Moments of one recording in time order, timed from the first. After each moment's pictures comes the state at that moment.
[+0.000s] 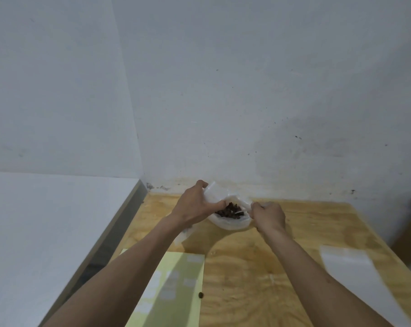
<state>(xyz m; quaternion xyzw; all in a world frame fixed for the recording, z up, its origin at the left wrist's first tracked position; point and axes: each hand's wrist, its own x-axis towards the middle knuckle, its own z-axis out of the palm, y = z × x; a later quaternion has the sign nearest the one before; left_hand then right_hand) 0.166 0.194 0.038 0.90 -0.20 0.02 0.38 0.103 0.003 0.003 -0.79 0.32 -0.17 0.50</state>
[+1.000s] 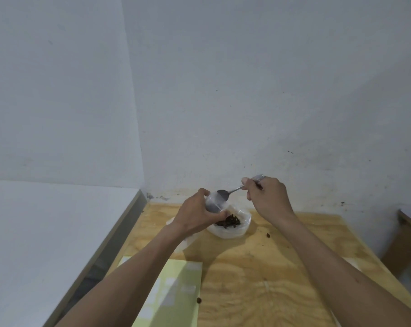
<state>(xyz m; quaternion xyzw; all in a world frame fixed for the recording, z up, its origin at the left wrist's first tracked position) 0.147 0.193 0.052 0.90 -0.21 0.04 0.37 0.073 0.010 0.106 -0.87 0.09 -0.26 0.42</state>
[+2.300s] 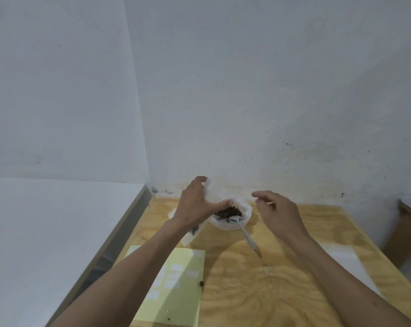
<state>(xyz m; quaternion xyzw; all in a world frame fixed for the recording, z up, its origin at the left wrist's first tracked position) 0.116 0.200 0.067 0.89 -0.20 0.09 0.41 0.020 -0.004 0.063 -0.88 0.08 -0.23 0.40</state>
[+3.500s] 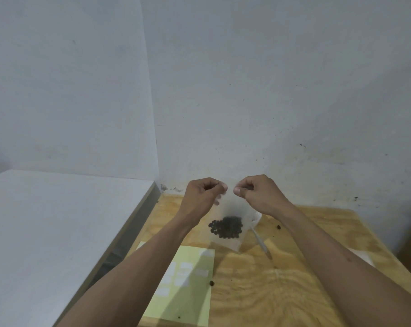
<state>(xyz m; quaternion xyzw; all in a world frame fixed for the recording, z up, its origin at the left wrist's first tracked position) 0.116 0.212 0.079 0.72 -0.17 0.01 0.67 0.079 0.032 0.098 -0.90 0.02 -0.10 0.43</state>
